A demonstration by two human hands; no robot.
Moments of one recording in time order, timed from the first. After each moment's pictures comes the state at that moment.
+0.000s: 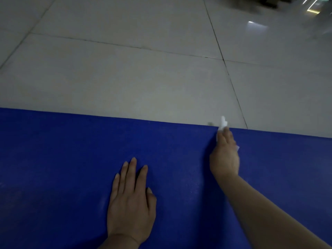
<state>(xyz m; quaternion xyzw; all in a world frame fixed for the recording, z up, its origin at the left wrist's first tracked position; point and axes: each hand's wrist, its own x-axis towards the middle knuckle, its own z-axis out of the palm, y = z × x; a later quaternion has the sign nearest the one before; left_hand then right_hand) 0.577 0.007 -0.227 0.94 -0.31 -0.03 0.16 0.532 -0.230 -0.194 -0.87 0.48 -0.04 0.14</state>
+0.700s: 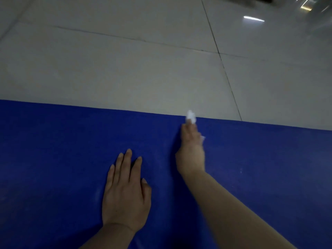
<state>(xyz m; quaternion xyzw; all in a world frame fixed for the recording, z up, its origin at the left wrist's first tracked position) 0.576 0.008 -0.224 0.94 -0.30 -0.04 0.16 0.555 -0.171 -0.208 -0.92 0.36 -0.07 0.16</state>
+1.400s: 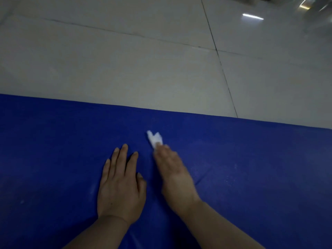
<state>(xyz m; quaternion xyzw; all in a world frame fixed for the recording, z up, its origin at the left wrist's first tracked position) 0.577 0.005 -0.222 0.94 -0.30 -0.04 0.14 0.503 -0.126 -0.222 -0.98 0.13 -0.10 0.14</state>
